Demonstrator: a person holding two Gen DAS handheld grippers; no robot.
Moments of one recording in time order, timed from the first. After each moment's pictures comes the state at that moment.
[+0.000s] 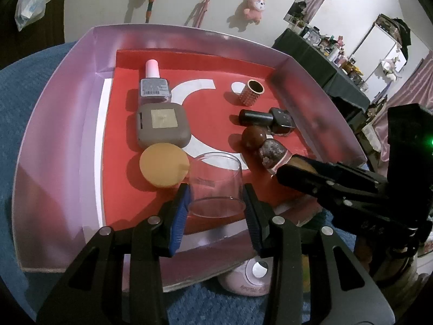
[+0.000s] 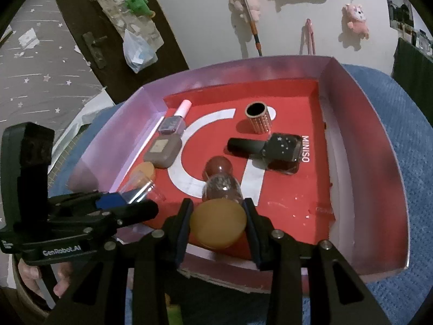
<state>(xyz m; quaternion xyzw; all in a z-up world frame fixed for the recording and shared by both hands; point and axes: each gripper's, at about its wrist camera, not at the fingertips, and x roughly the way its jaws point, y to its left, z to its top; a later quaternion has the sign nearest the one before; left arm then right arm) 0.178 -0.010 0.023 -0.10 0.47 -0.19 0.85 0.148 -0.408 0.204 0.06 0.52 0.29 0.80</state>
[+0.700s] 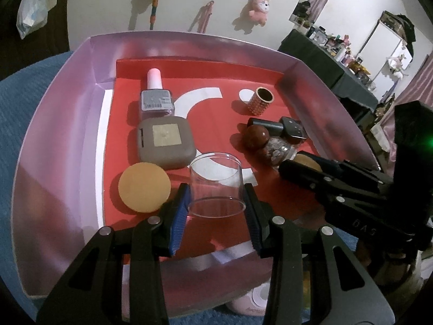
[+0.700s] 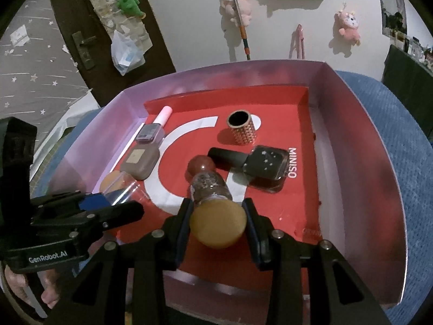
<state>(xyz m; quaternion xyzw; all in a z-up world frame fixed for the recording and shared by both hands) 0.196 -0.017 0.024 -0.08 0.47 -0.17 0.87 0.161 -0.407 0.198 0.03 0.50 0.26 0.83</state>
